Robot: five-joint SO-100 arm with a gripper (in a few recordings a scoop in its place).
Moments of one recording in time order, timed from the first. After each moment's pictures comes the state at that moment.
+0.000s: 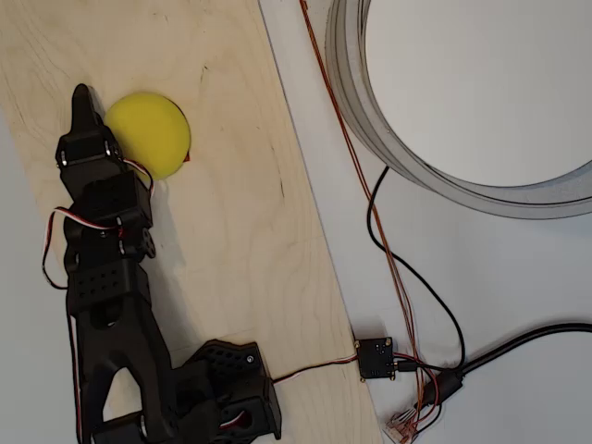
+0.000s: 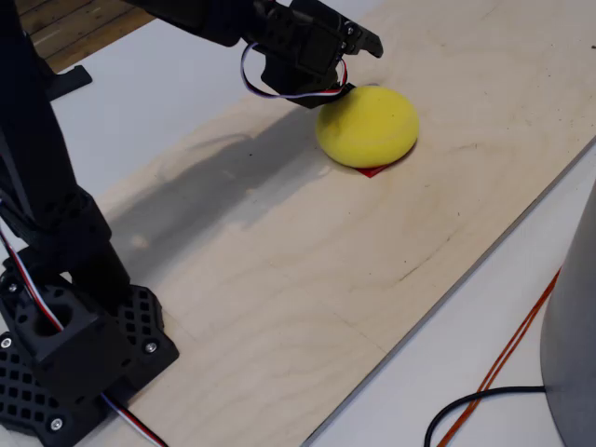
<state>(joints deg) 89.1 78.0 121.8 5.3 9.5</state>
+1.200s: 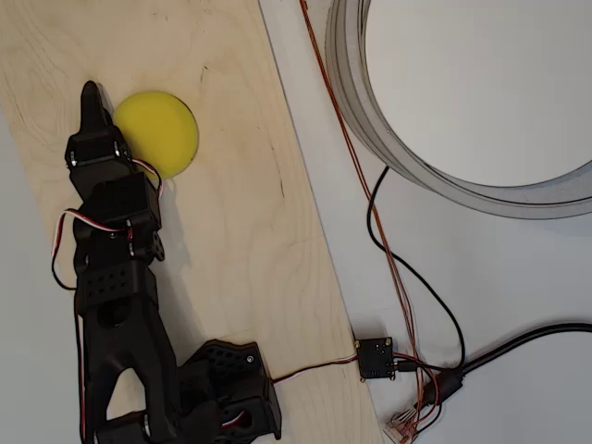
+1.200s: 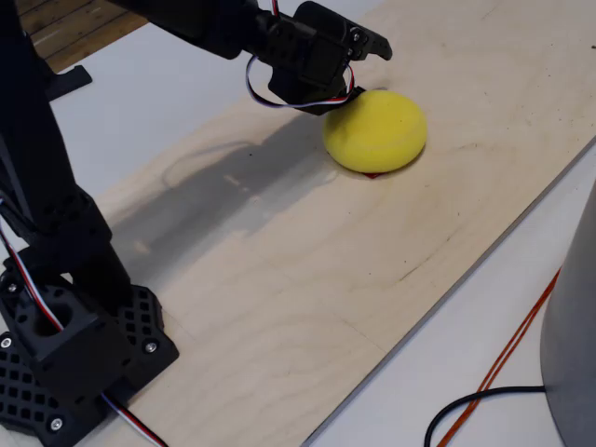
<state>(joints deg) 90.1 78.0 124.1 0.6 8.6</state>
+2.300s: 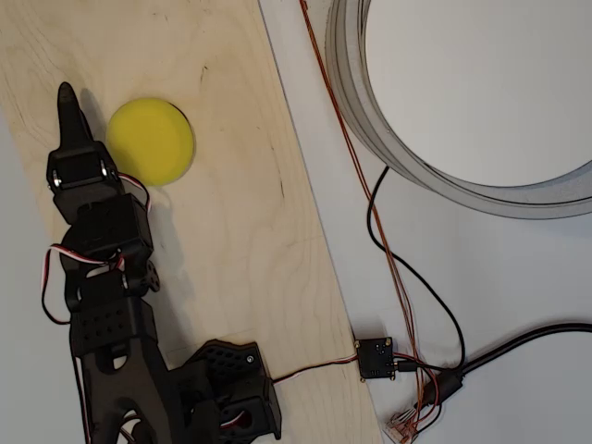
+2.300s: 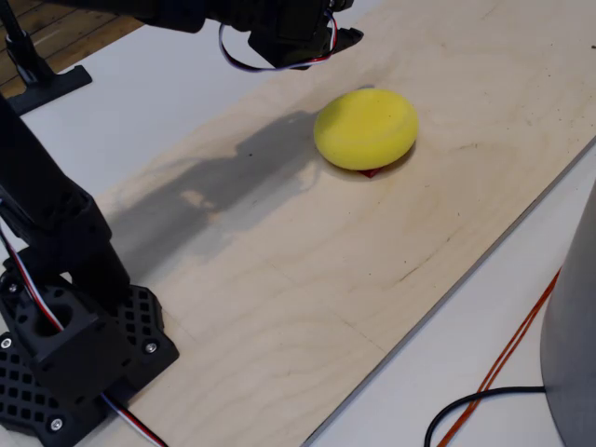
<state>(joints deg) 88.2 96.5 131.6 0.1 13.6</state>
